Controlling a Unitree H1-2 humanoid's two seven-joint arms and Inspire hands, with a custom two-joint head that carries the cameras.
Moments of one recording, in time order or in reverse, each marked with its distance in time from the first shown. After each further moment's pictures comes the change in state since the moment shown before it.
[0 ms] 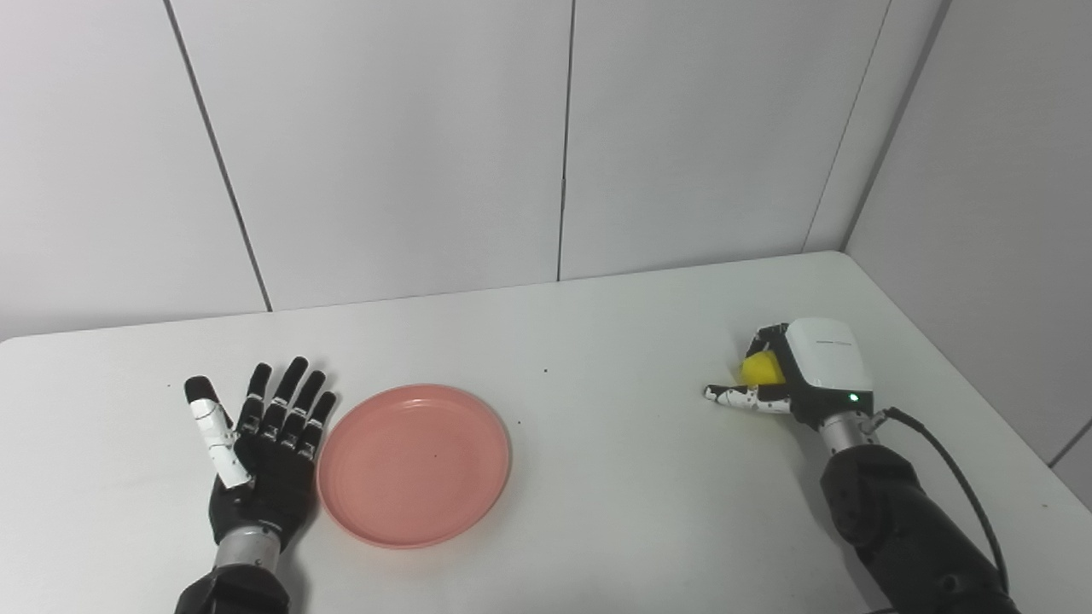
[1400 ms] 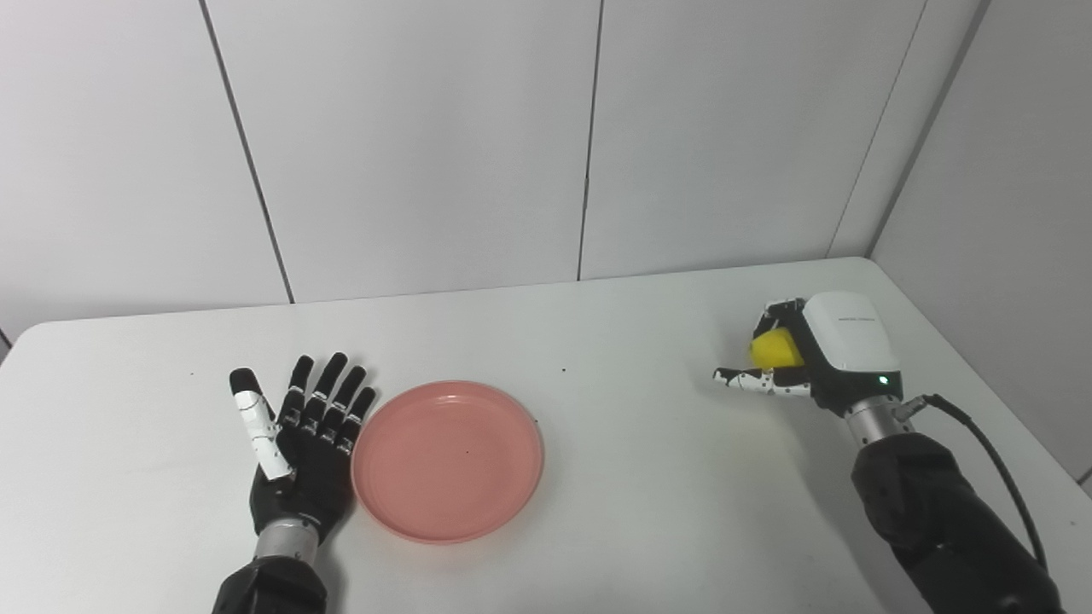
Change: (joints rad) left arm 0.028 -0.042 -0.036 -0.033 0.027 0.000 0.009; right arm 0.044 -0.046 -0.019 -0.314 0.006 -0.019 0.132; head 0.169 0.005
